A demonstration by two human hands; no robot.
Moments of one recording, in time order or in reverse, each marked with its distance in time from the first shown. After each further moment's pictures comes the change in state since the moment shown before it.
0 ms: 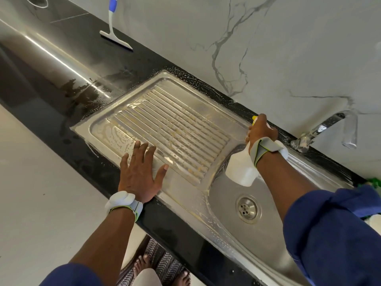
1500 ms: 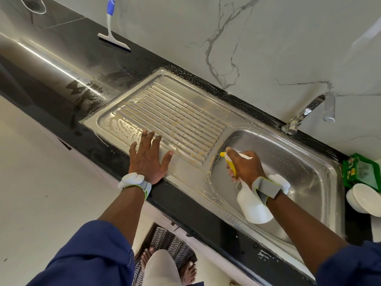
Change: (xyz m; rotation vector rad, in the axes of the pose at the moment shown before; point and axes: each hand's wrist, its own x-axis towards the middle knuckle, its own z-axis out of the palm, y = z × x) left_hand -0.006 -0.003 -0.004 -0.036 0.012 0.054; right_hand -0.114 0.075 -0.103 -0.492 -0.456 -0.132
